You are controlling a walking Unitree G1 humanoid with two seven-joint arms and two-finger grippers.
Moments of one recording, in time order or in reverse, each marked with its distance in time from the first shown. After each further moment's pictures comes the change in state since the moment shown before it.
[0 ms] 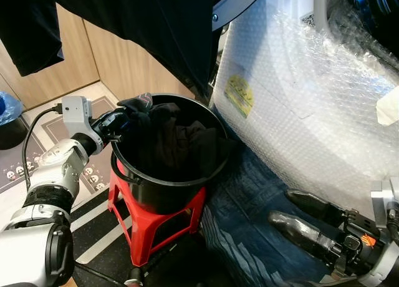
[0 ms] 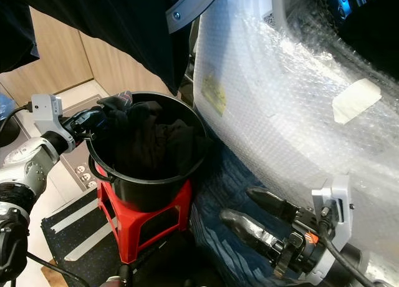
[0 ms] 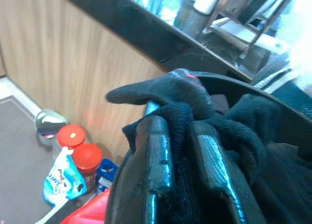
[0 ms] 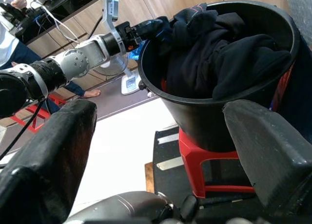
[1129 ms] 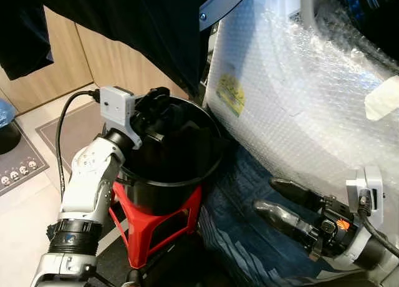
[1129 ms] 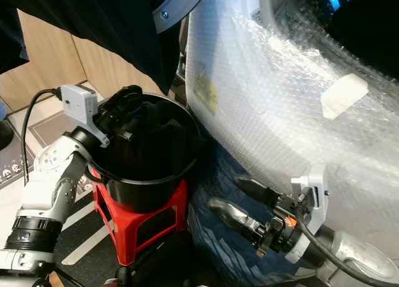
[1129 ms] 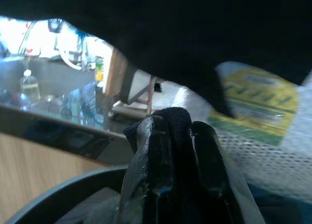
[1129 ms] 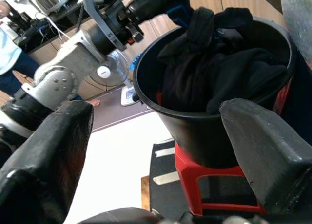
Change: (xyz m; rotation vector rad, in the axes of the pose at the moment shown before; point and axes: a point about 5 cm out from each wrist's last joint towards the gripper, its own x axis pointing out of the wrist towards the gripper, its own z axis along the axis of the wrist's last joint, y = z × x) left arm -0.021 -0.107 0.033 0.229 -0.318 -0.263; right arm 0.027 -0.017 -0.002 -0.032 -0.039 0.062
